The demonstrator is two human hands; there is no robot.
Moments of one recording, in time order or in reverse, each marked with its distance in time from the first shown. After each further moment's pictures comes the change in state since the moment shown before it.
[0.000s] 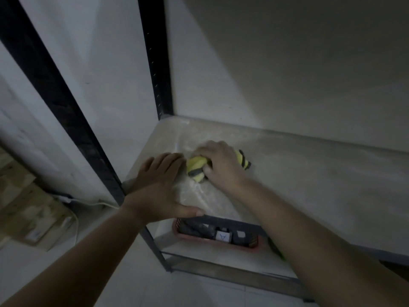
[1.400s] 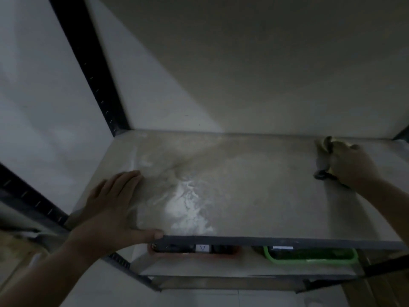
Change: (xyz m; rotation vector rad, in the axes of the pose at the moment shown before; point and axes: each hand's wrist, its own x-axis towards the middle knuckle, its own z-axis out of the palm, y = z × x) left_hand 0.002 -0.001 0.004 0.015 -0.065 -0.044; right_hand -0.185 0.488 -0.111 -0.440 0.260 0.760
